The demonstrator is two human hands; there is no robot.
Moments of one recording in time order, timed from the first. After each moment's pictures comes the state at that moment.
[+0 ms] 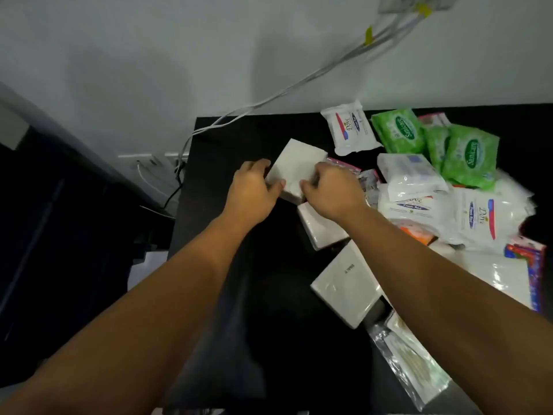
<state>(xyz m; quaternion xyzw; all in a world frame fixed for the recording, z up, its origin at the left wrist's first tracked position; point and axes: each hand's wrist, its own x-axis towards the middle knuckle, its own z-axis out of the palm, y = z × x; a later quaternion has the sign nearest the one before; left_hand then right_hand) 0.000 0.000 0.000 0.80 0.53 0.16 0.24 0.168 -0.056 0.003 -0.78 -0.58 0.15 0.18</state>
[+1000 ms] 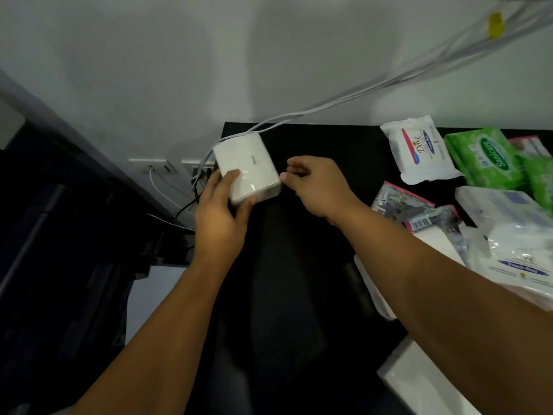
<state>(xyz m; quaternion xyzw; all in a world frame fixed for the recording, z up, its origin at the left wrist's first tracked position) -0.096 0.058 -0.061 0.71 0.57 0.35 0.21 0.093 0.066 -0.027 -0.69 -0.50 0.39 0.34</state>
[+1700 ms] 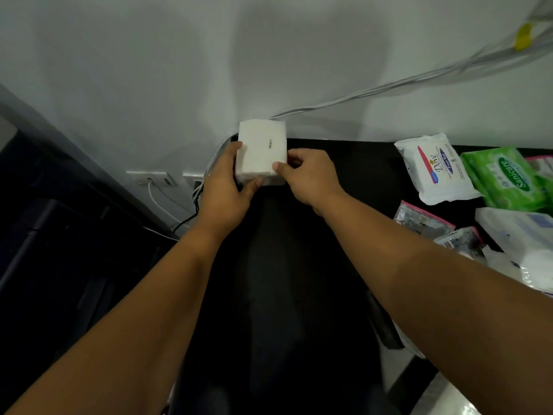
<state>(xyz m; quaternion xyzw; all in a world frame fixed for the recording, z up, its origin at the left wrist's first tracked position) -0.097 0.156 -0.072 0.73 0.50 0.35 0.31 0.071 0.128 -0.035 -0.71 -0.50 0.32 0.38</state>
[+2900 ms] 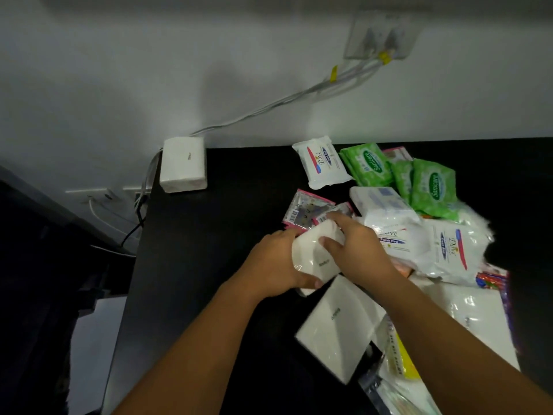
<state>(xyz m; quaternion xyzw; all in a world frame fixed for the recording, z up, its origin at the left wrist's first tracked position) 0.041 -0.042 -0.018 0.82 0.38 0.05 0.43 0.208 -0.116 0.000 -0.81 -0.48 0.23 0.24</state>
